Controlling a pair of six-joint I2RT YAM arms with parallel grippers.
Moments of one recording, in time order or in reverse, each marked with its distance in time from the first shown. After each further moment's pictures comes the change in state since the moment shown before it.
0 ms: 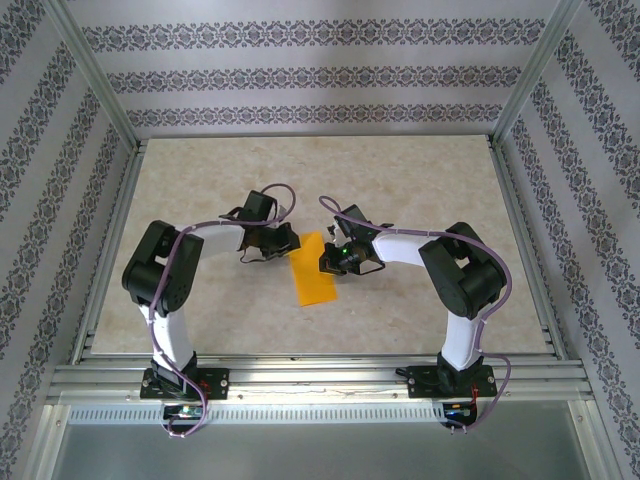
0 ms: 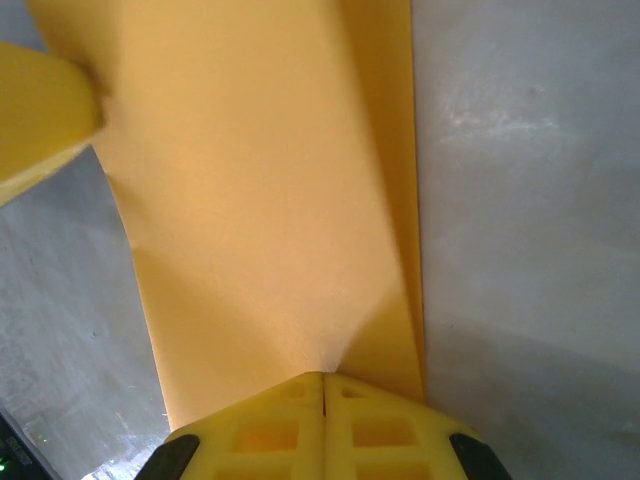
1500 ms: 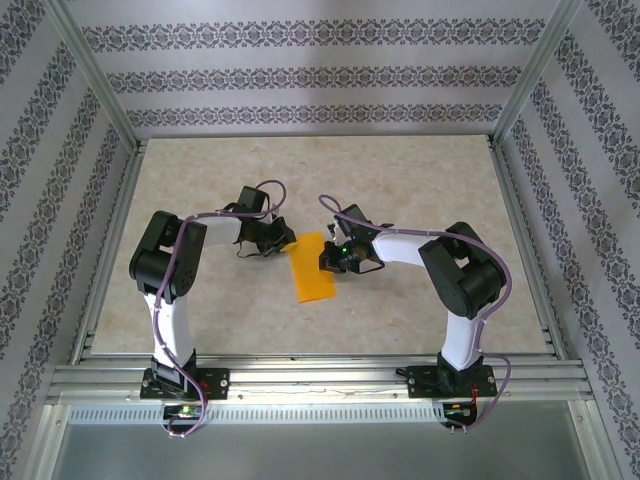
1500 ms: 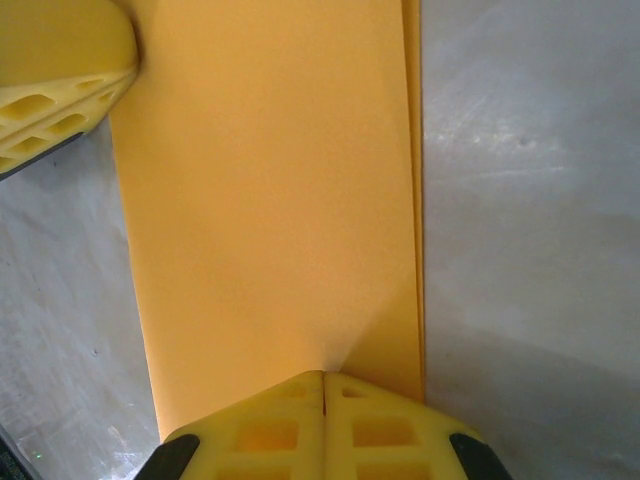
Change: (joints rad) left arm 0.077 0.089 0.066 0.019 0.102 -0.087; right arm -0.002 0.001 -0.001 0.023 0.020 0.000
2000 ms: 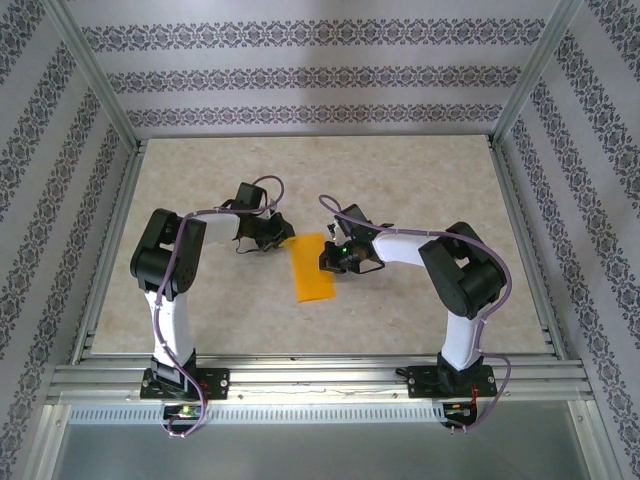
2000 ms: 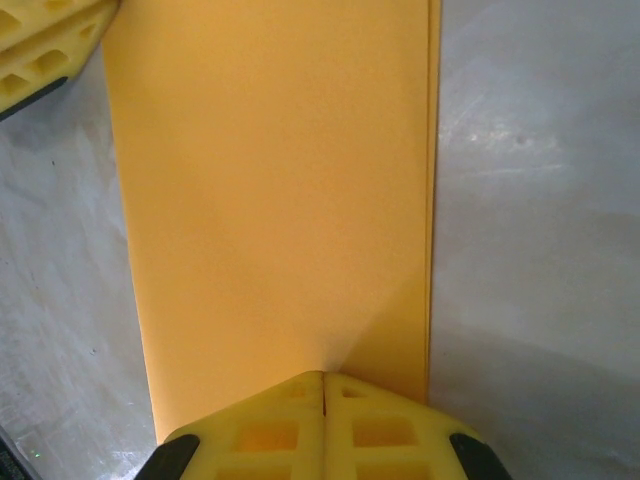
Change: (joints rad) left arm 0.022 0.023 0.033 0.016 0.007 0.015; right arm 0.000 0.000 0.000 -0.003 0.000 -0.003
